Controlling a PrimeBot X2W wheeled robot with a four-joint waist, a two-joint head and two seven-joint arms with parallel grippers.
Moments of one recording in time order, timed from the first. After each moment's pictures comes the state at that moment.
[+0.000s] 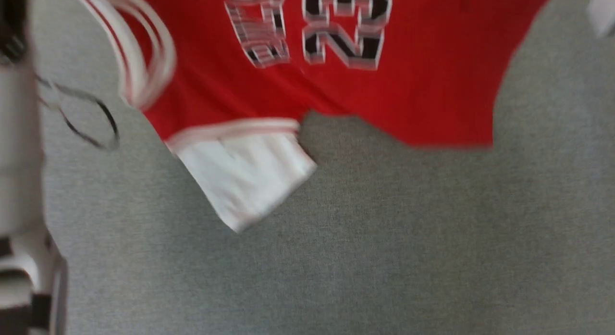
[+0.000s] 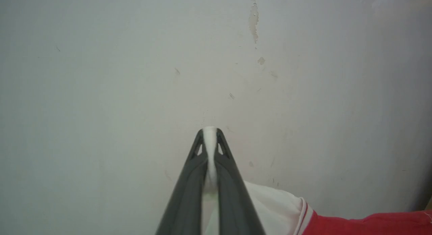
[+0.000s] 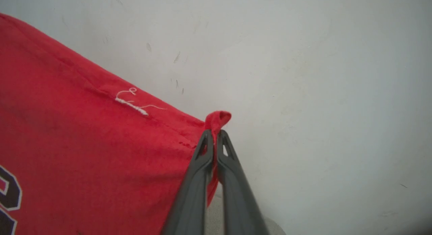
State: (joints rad) left arm -1.08 0.36 -0.11 0.15 -0.58 0.02 0.12; right arm -0.92 -0.40 0.14 0.05 0.16 0.13 0.39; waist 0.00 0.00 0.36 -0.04
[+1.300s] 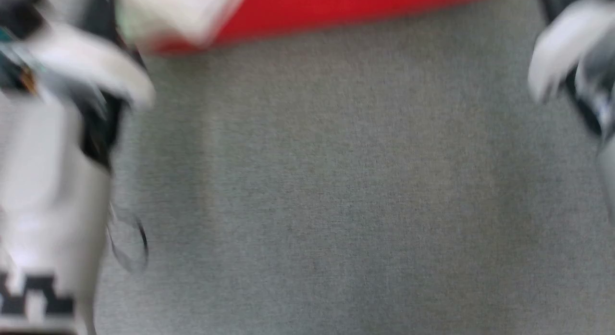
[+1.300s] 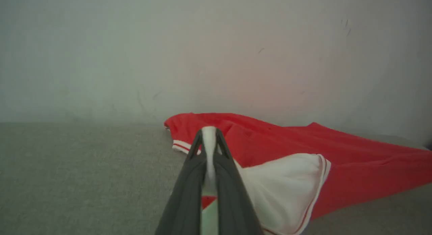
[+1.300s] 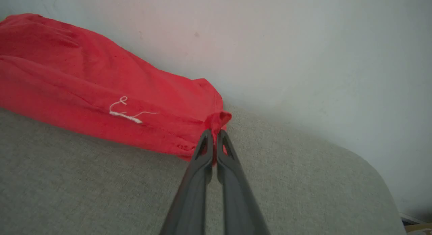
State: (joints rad) left arm -0.86 0.34 -0.18 0.52 -0.55 -0.09 -0.13; right arm -0.89 -0.37 0.25 0.48 0.21 0.13 0.11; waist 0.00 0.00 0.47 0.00
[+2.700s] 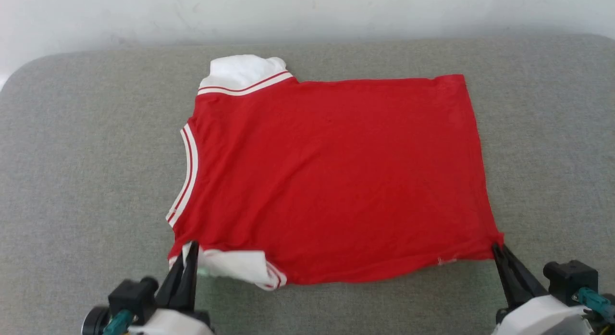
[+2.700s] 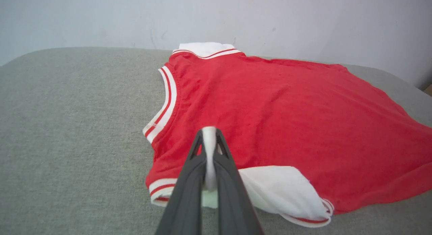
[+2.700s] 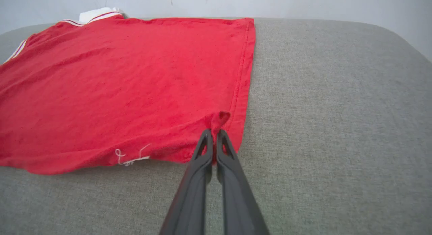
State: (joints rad) left arm 0.08 0.32 -0.28 0.07 -0.43 0.10 -0.24; right arm 0.12 -0.17 0.01 0.08 0.20 0.13 -0.04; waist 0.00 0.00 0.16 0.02
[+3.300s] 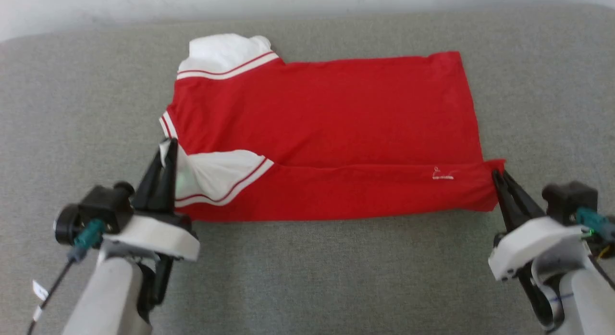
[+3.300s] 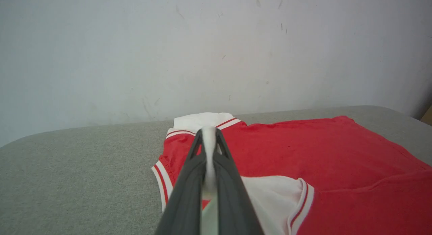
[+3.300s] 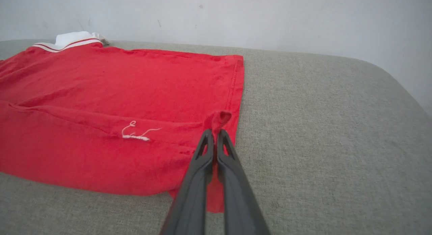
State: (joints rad) left arm -0.25 0.30 -0.19 0.15 -0.34 0.01 -0.26; right arm -0.15 -0.16 0.00 0.14 0.15 0.13 0.01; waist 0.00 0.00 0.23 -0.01
